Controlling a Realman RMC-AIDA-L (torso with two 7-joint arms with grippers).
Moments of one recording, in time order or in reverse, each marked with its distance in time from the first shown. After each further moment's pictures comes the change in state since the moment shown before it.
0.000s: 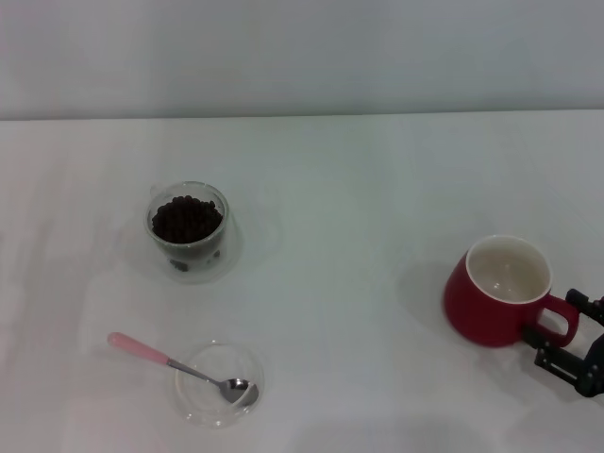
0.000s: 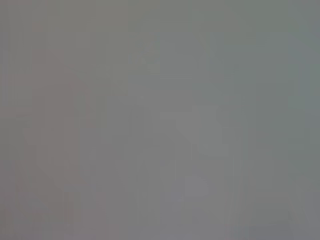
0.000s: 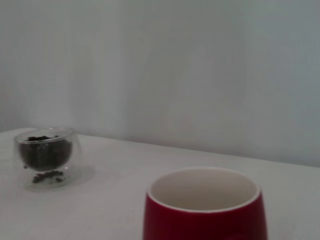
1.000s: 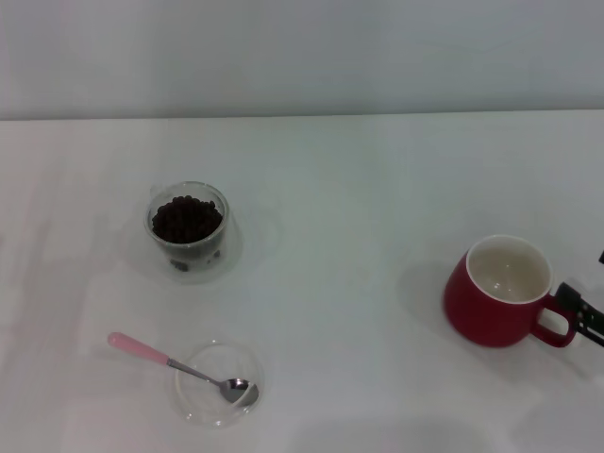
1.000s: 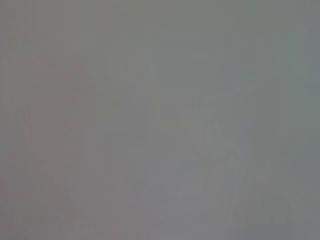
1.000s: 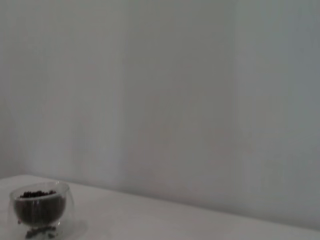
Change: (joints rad) left arm 0.000 0.002 0.000 -0.012 0.000 0.000 0.000; right arm -0.008 -0.055 0.063 -0.030 -0.021 -0.130 0.034
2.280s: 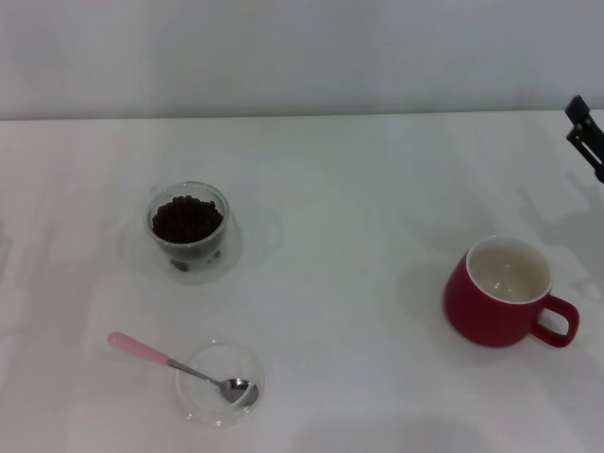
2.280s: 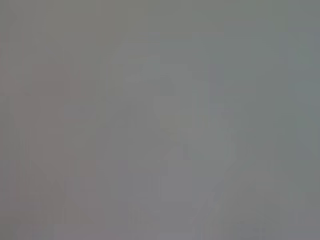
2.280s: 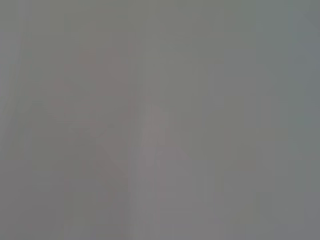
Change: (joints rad) left arm 0.001 -0.008 0.006 -0.012 0.012 -0.009 0.001; right arm 0.177 0.111 0.039 -0.095 0.432 0.156 -0.188
